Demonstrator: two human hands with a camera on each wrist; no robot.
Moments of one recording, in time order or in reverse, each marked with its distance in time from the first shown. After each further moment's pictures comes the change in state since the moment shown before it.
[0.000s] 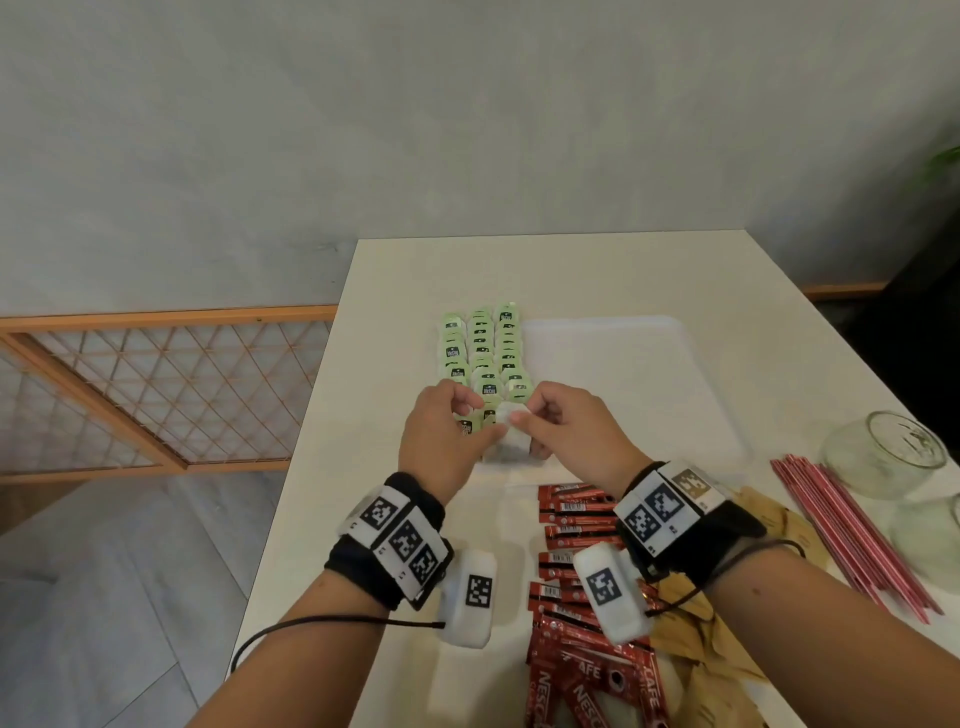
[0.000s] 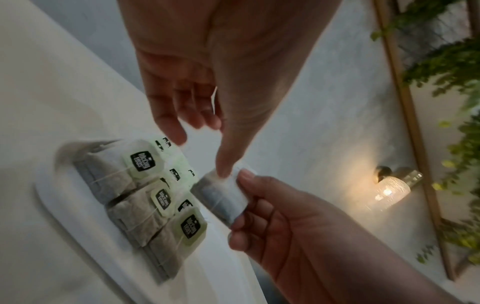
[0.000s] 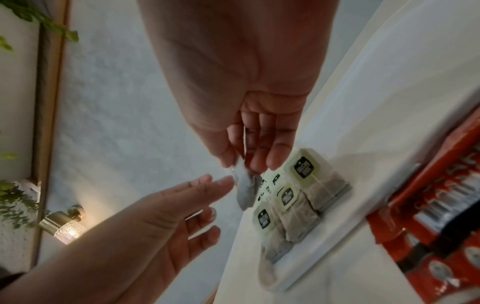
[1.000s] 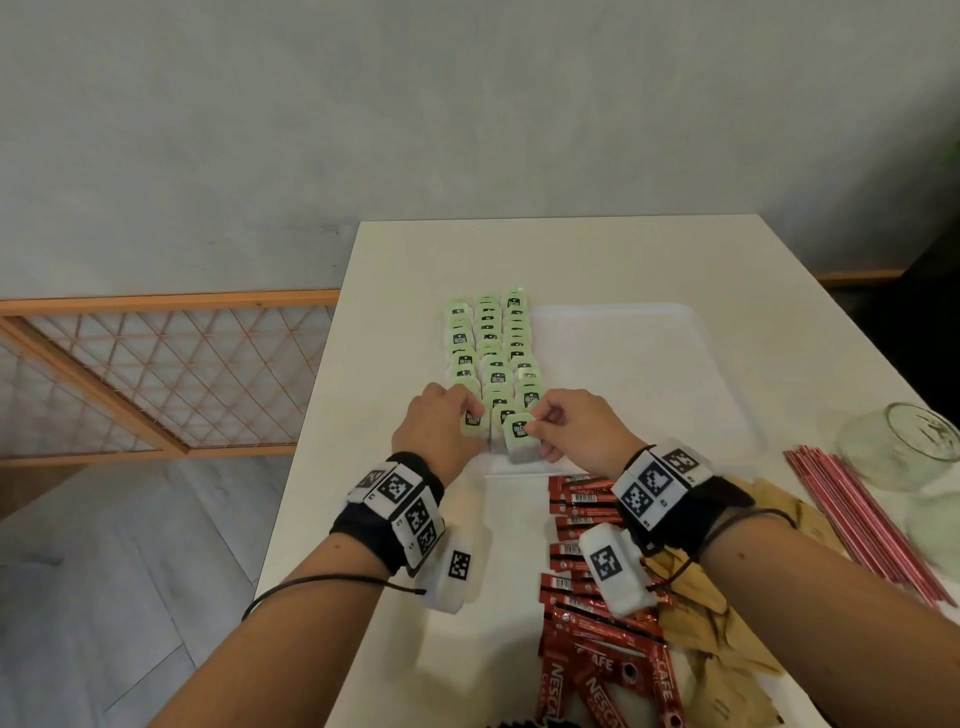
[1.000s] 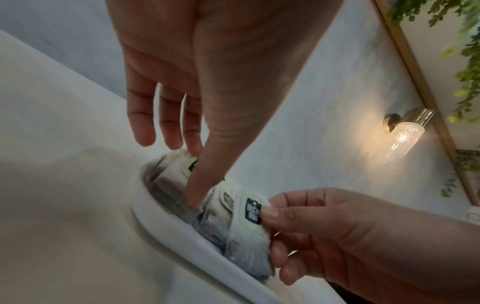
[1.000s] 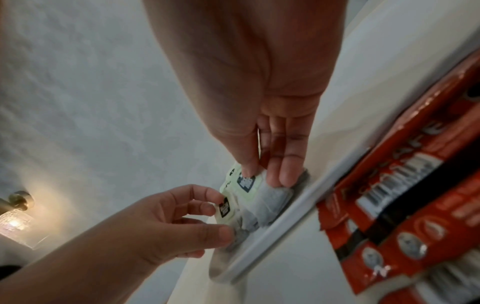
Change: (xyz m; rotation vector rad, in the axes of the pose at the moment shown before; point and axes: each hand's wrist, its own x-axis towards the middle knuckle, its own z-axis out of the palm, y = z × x) left_hand 0.023 -0.034 -0.004 0.451 -0.248 -0.032; right_hand 0.017 0.024 0.011 -0.032 -0.120 0.210
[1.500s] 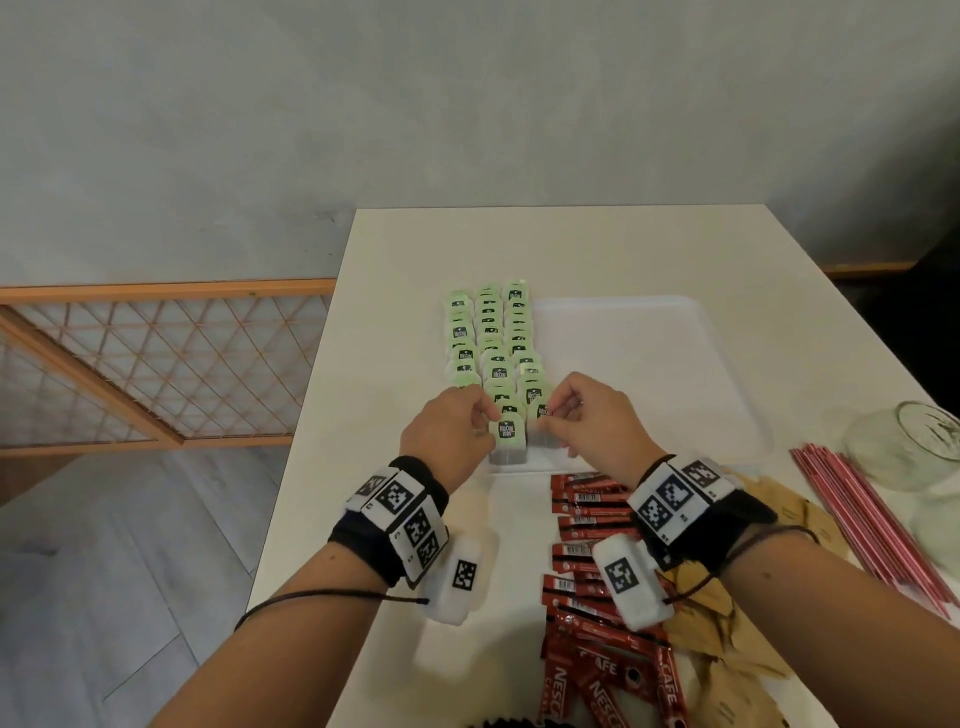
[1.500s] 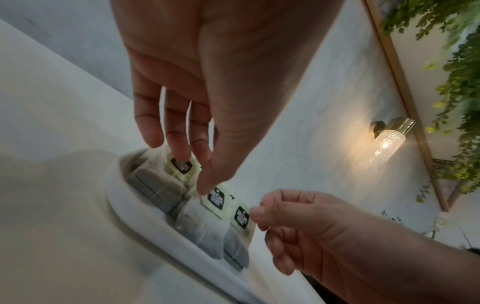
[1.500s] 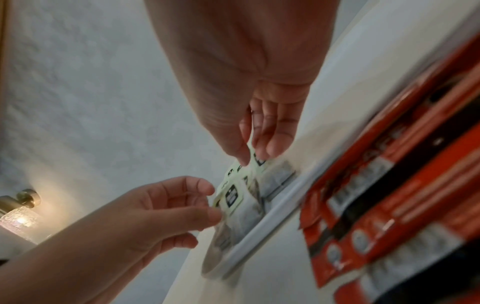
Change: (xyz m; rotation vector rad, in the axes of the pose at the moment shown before) left_hand -0.005 0.007 0.004 -0.120 -0.027 0.039; right_hand -0.004 0.008 -0.005 -0.039 0.163 -0.047
